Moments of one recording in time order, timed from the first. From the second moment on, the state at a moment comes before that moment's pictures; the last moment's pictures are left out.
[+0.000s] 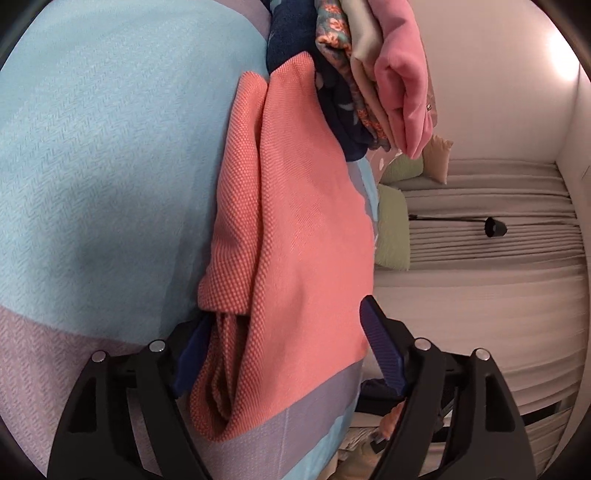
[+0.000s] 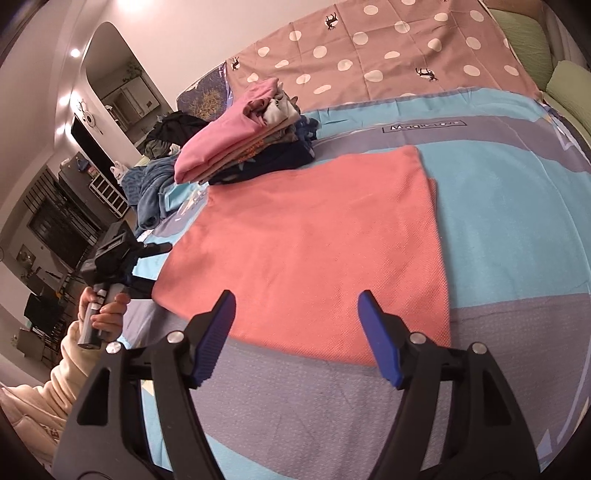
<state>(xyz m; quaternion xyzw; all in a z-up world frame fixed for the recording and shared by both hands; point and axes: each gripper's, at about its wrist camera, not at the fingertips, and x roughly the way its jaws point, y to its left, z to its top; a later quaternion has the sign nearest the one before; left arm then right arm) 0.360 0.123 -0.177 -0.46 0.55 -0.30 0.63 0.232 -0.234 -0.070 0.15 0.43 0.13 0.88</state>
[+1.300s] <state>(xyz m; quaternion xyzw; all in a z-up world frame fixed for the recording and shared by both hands) 0.279 -0.084 -0.076 0.18 0.34 -0.16 0.91 0.446 -0.104 -0.082 0.04 0.62 0.20 0.76</state>
